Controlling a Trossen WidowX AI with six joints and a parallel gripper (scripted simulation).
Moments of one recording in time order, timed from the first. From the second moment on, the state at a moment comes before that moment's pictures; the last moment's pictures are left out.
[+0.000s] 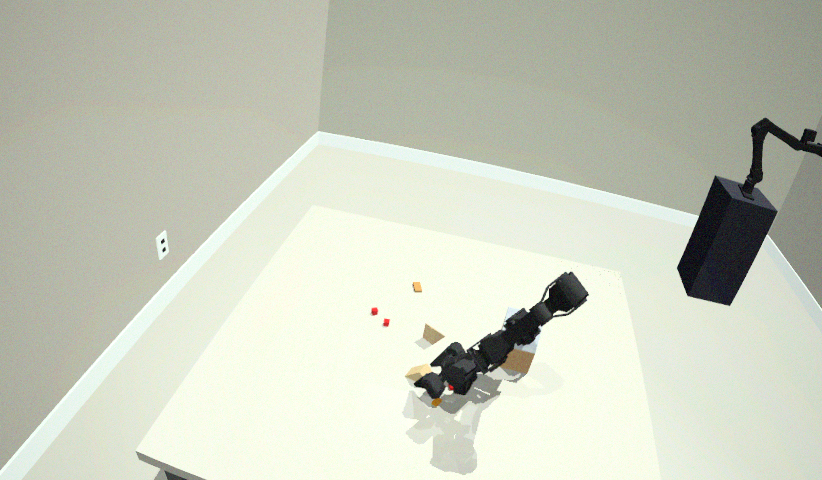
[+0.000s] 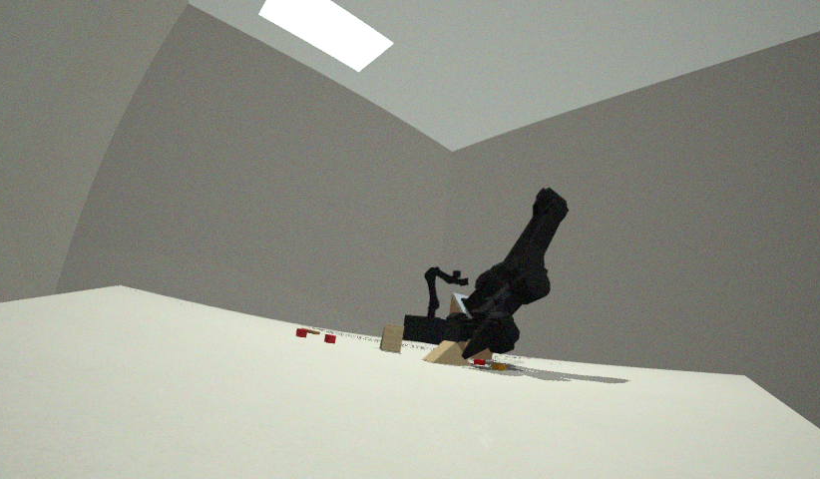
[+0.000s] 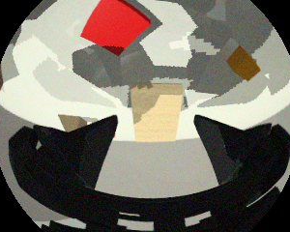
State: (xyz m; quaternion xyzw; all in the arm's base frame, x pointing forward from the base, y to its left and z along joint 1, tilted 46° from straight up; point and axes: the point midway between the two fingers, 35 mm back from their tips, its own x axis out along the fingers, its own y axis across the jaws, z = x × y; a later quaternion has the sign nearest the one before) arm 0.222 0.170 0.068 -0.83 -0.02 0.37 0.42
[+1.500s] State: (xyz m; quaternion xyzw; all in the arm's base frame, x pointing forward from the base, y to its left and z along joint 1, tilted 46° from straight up) arm 0.227 0.115 0.113 -0.83 -0.01 0.37 0.42
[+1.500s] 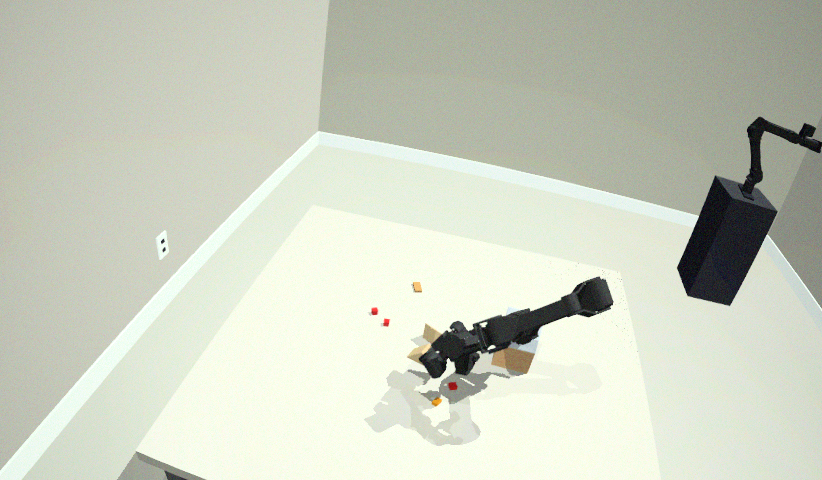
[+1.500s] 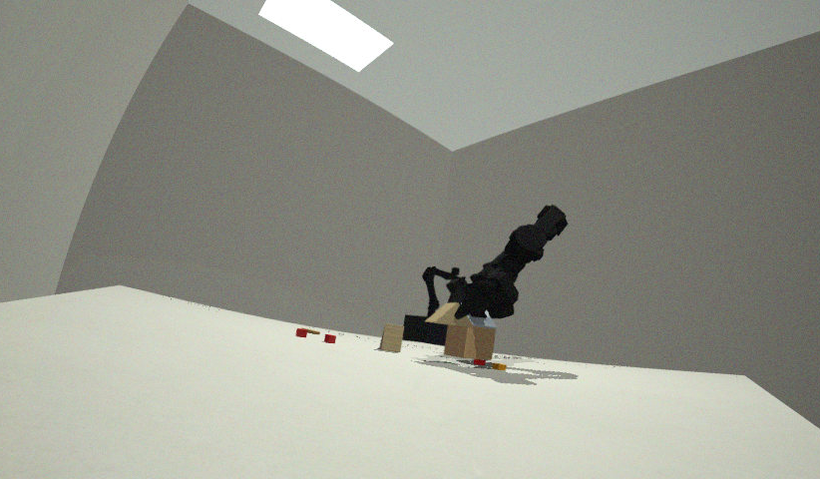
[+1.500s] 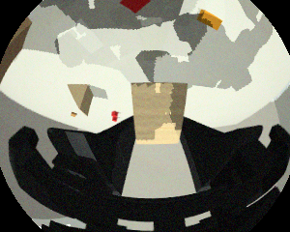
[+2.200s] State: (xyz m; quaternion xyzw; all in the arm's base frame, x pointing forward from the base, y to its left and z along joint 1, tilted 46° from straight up) arm 0.220 0.099 0.120 -0.76 0.04 0.44 0.48
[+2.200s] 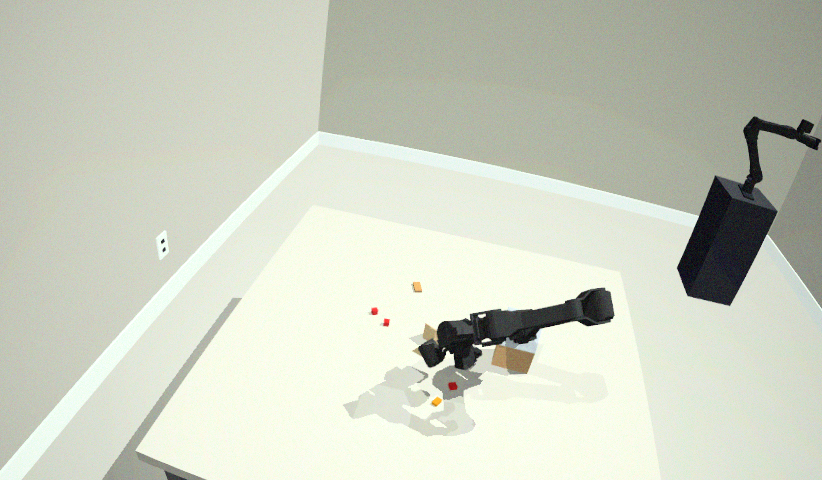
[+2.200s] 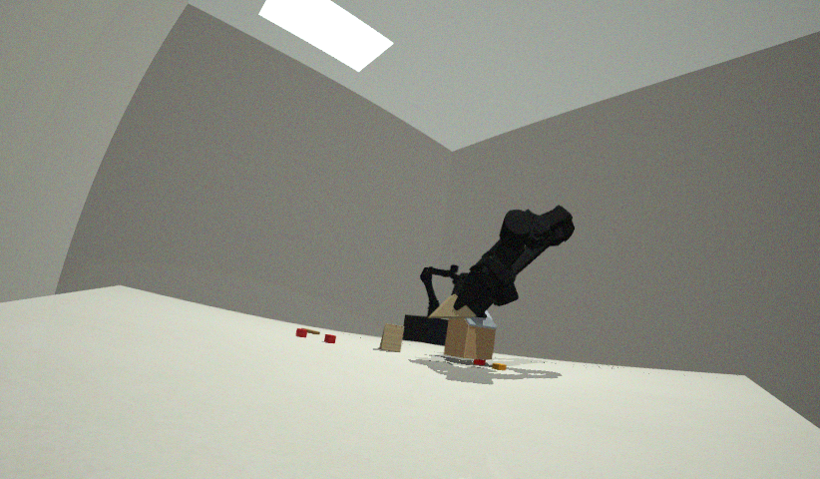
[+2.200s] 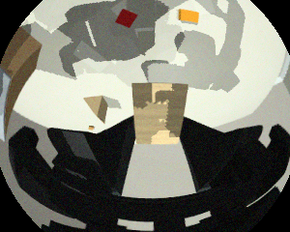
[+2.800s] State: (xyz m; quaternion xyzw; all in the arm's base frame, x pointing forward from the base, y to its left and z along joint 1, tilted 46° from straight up) arm 0.221 0.097 0.113 -0.58 0.17 0.53 0.60
